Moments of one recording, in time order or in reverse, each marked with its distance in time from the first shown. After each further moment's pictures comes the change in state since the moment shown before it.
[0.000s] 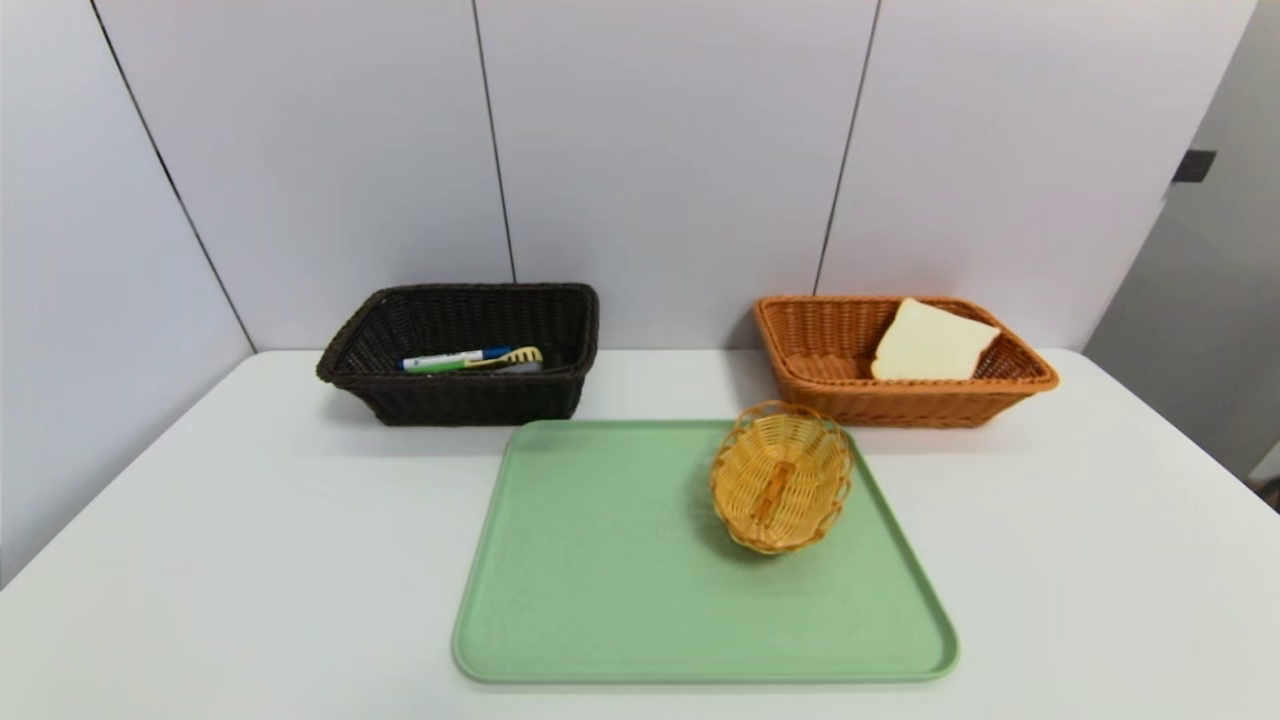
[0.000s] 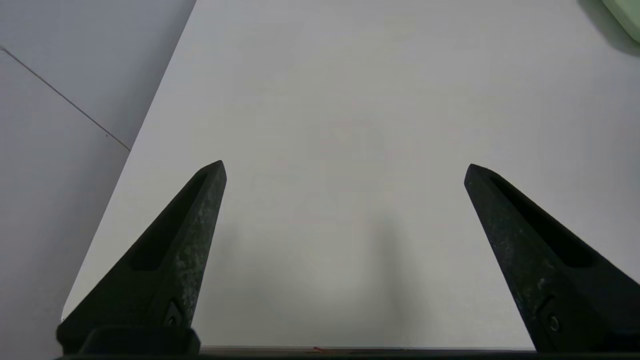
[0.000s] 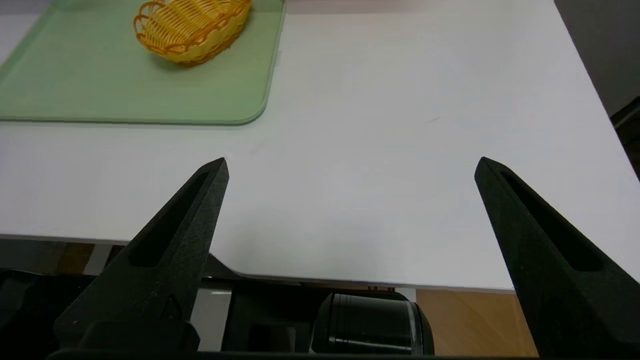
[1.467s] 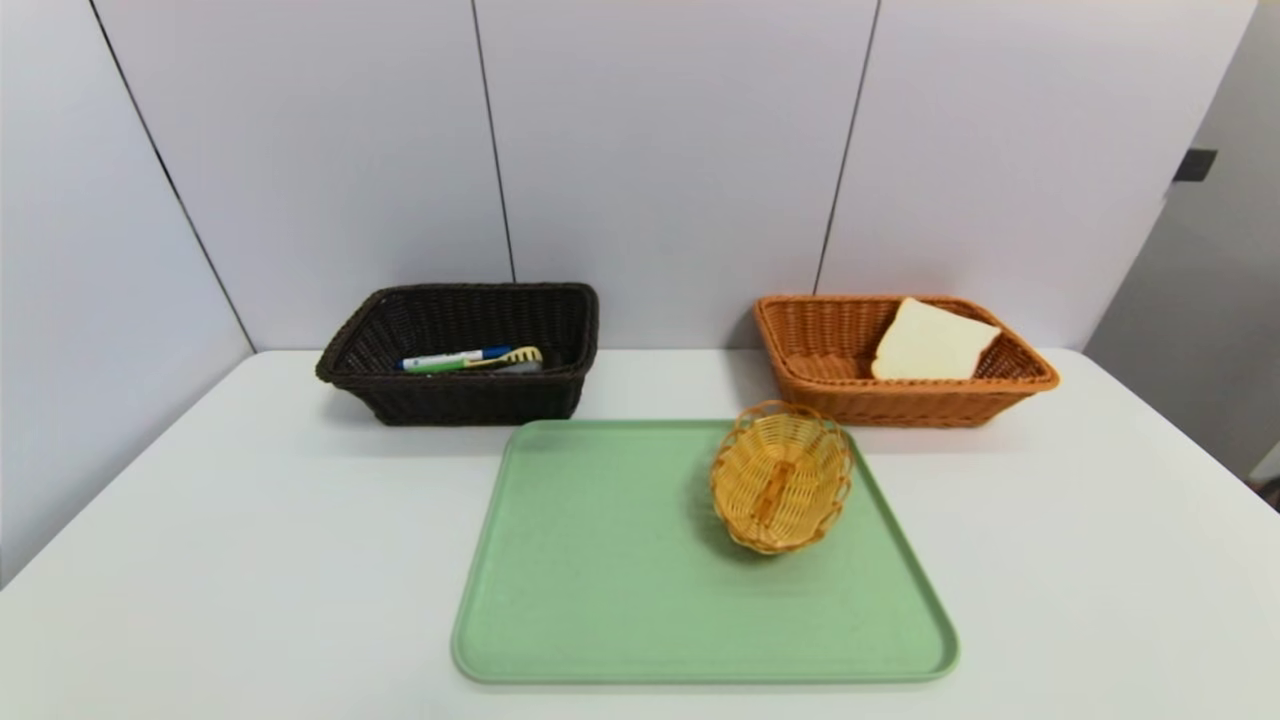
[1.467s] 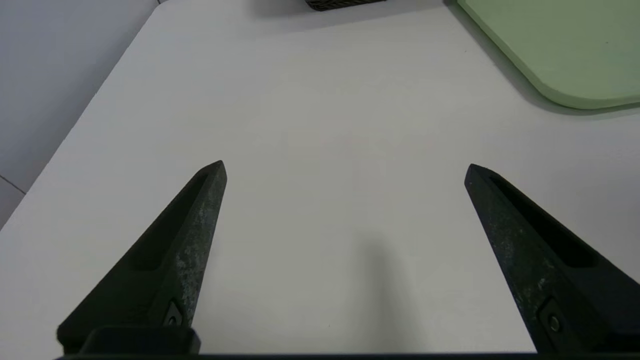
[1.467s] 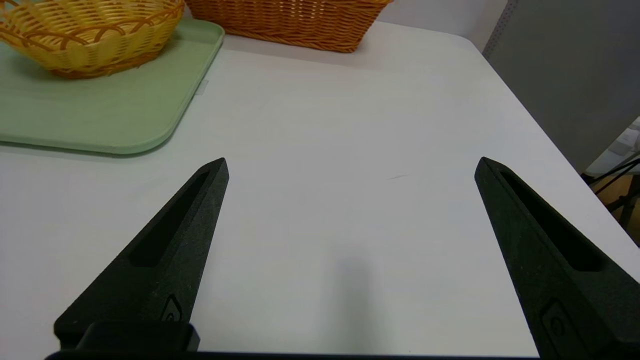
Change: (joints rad) left arm 0.000 -0.061 0.222 -0.290 -0.154 -0.108; right arm 0.032 -0.272 0.837 -0.843 -0.121 -0.149
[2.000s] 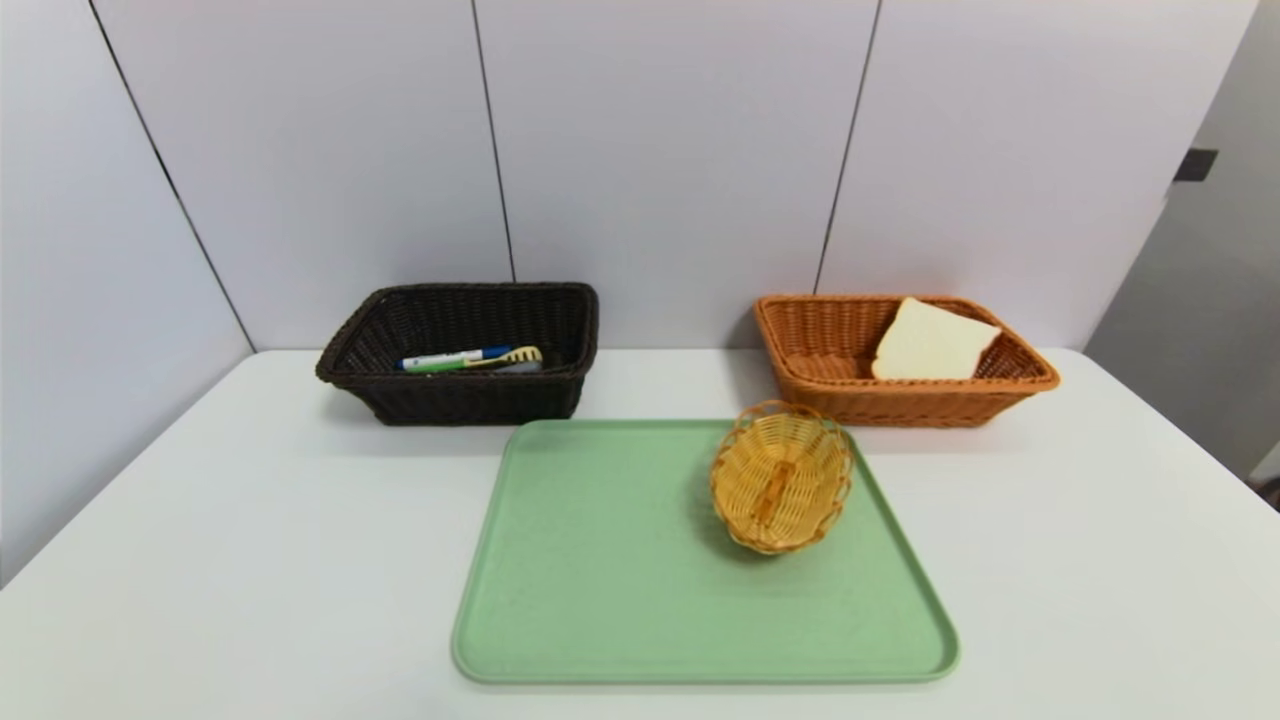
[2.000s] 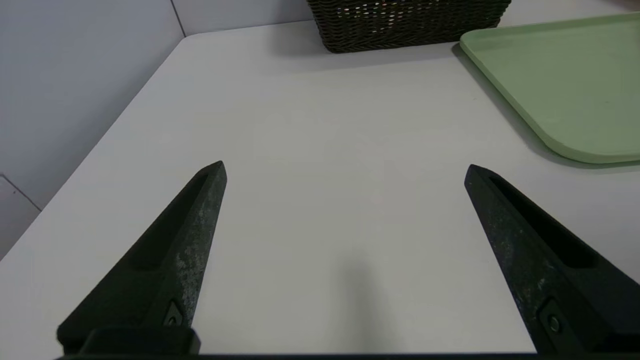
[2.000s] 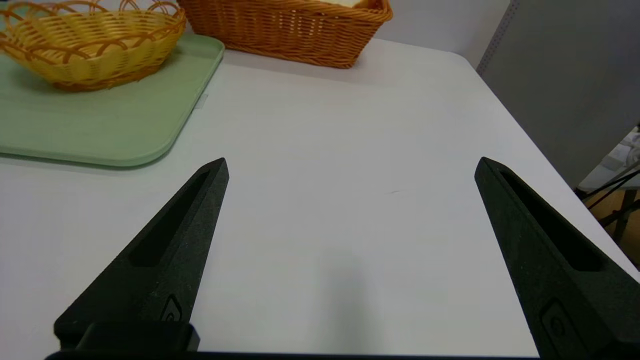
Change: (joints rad) left arm 0.000 0.000 0.049 -0.156 0.037 -0.034; right arm 0.000 -0.004 0.021 -0.063 0.001 -0.010
